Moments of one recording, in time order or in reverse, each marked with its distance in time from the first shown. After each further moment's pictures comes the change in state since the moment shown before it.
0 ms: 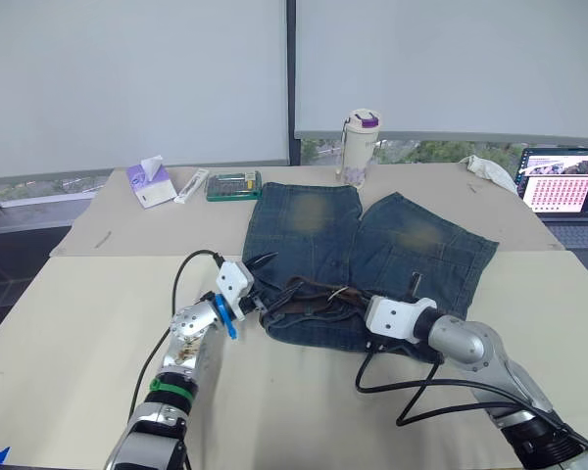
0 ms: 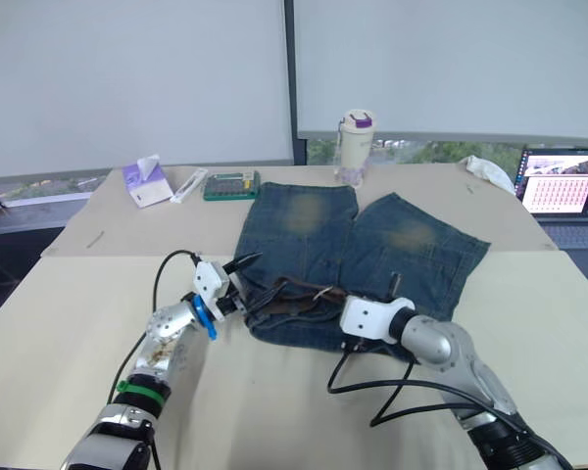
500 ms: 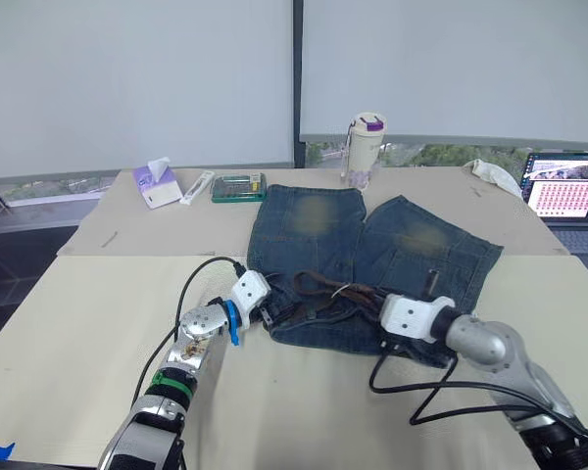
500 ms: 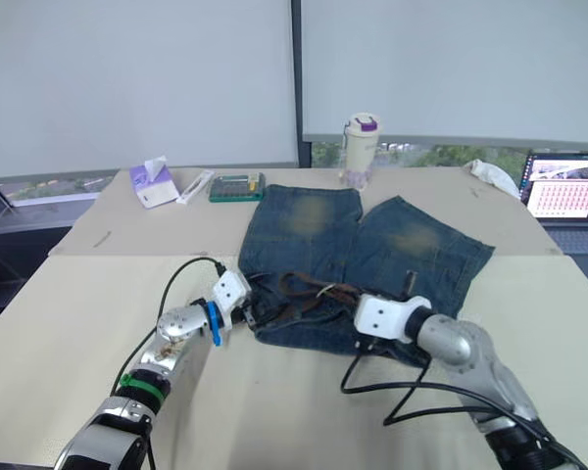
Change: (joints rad) left arm -0.046 0.020 -0.123 0.035 0.166 0.094 0.053; right arm 0.089 -0.093 -0.125 -0.051 0.076 -0.043 0.045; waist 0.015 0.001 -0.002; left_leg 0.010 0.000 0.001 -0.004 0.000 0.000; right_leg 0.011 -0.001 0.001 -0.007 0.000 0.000
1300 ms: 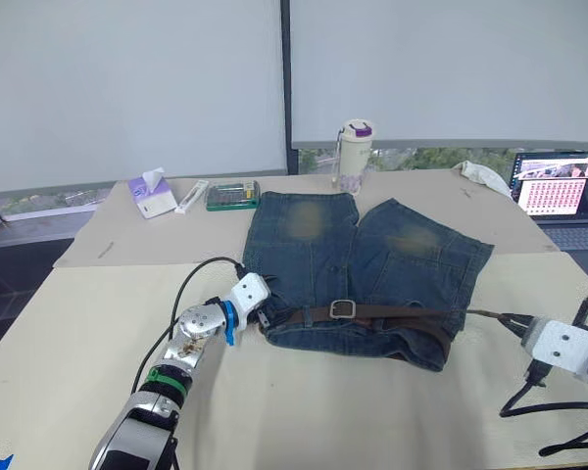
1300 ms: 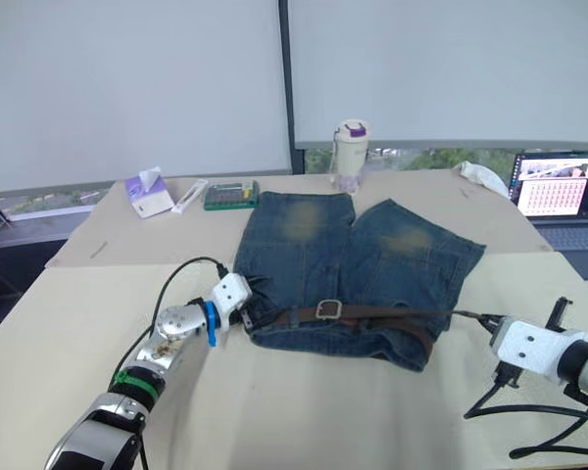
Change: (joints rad) left arm 0.030 0.033 0.015 0.007 -0.057 0.001 -0.052; right arm 0.416 -0.202 -0.530 0.113 0.282 -0.139 0.161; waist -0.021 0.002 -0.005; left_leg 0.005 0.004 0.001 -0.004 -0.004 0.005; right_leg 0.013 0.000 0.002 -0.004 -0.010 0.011
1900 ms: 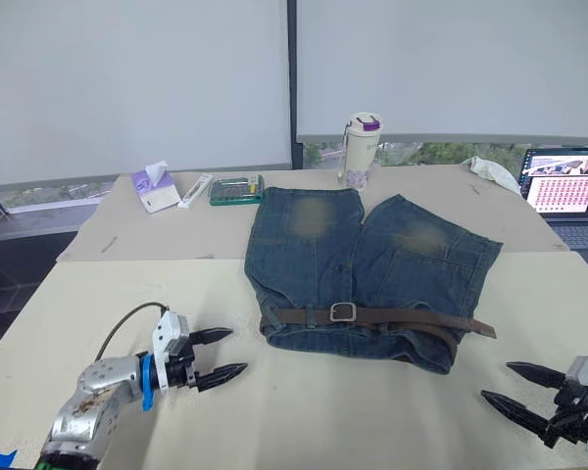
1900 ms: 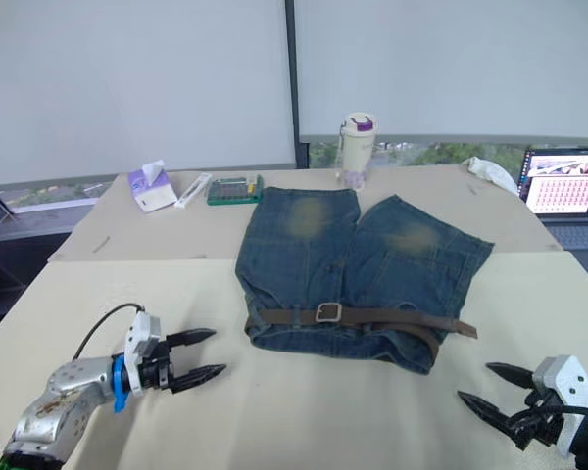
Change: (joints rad) left arm 0.576 0.295 0.192 -0.717 -0.402 0.525 -0.259; right arm 0.157 0.176 -0.098 0.058 0.498 0.333 0.339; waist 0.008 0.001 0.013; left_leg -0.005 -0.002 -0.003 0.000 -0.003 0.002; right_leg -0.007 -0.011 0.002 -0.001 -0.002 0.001
